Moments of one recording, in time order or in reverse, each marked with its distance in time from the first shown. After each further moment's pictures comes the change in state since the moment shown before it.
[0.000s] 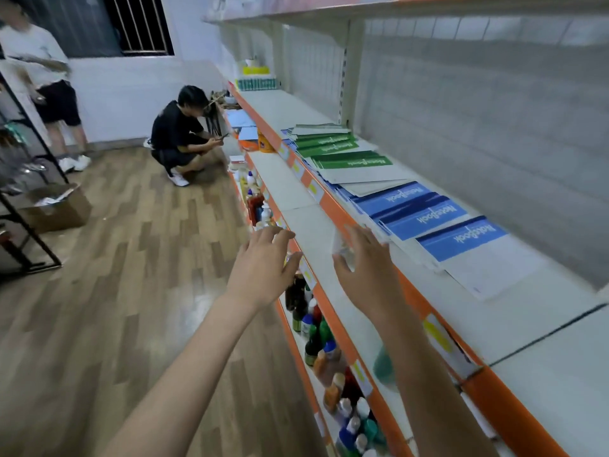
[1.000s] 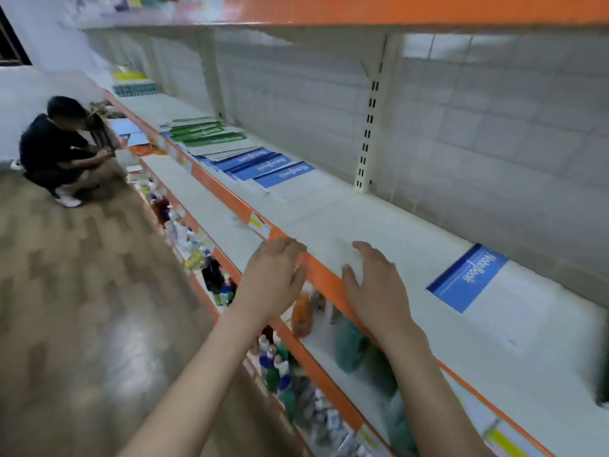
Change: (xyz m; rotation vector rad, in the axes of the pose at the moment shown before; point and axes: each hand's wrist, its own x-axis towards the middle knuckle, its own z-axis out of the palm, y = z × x) left_hand -0.229 0.269 0.007 -0.139 -0.059 0.427; right_hand -0.340 0.120 -0.160 -0.026 0.279 0.333
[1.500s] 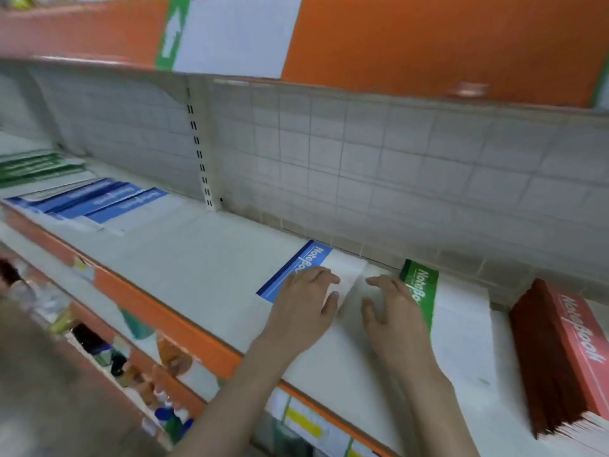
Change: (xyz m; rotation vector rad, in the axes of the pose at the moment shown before) left_hand 0.029 0.271 0.098 -0.318 -0.041 0.402; right_hand -0.095 0.182 -0.176 -0.040 0.277 0.245
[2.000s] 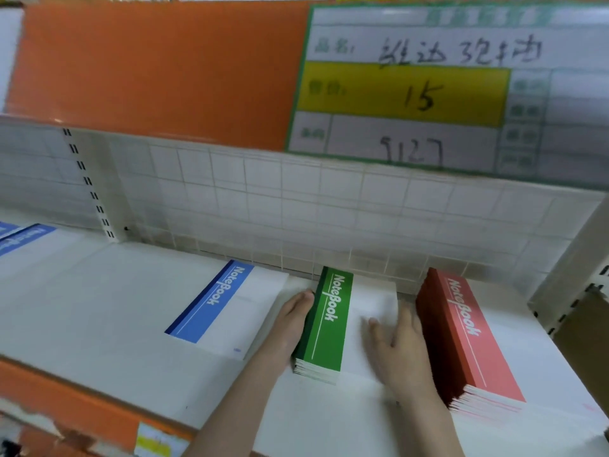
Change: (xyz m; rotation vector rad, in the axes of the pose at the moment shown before) left_hand 0.044 0.065 0.079 -1.180 -0.312 -0.575; right_hand -0.020 0.095 -0.052 0.155 0.157 0.467
